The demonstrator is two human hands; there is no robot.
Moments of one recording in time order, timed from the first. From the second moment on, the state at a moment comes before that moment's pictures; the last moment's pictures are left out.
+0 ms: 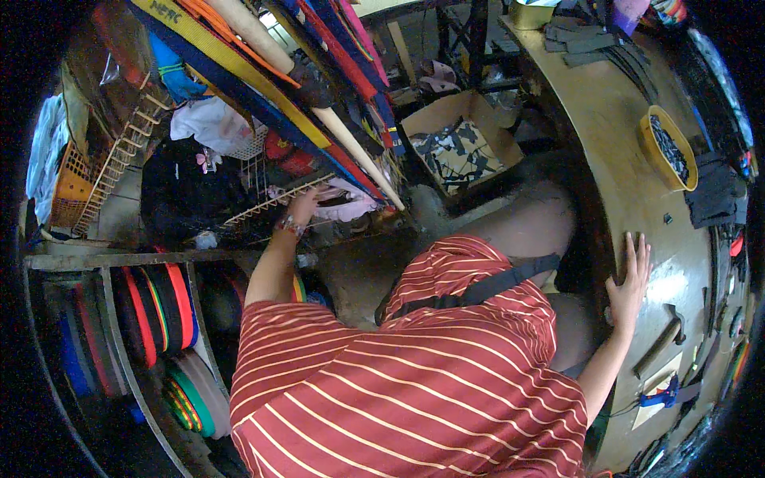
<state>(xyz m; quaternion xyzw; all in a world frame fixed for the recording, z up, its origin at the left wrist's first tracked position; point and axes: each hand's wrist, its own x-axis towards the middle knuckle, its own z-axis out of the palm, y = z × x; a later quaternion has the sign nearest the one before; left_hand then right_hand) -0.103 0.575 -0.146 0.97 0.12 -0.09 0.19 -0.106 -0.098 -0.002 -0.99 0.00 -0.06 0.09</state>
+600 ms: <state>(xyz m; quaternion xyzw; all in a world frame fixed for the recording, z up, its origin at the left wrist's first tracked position) -0.117 0.298 0.059 0.85 -0.47 0.09 0.23 -0.147 -0.011 0.064 -0.87 -0.24 -0.09 0.41</state>
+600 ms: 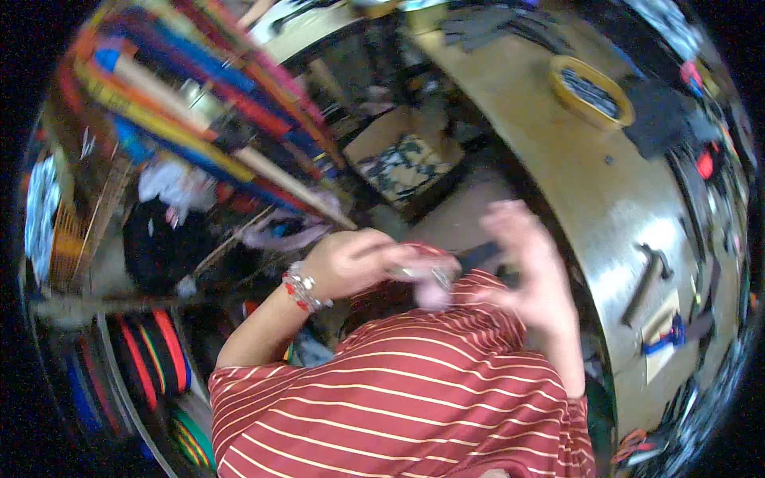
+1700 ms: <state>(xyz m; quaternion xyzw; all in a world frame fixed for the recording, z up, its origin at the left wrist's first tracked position) -0.082 -0.030 0.061 0.37 -0.11 -0.70 0.60 -0.268 -0.002 0.069 -0.89 0.13 -0.43 -0.03</state>
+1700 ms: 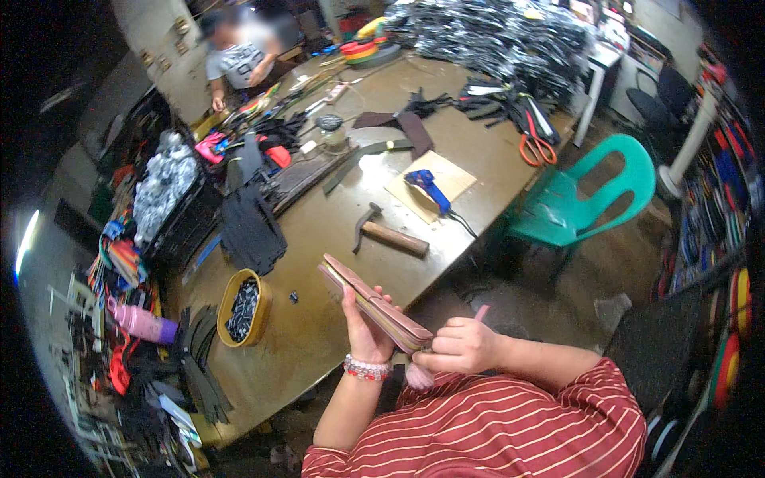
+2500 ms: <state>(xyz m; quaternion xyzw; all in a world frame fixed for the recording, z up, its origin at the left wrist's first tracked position) -0.120 -0.038 0.035 0.28 -0.47 -0.71 0.44 -0.275 -0.064 0.099 -0.68 0.45 -0.46 0.35</state>
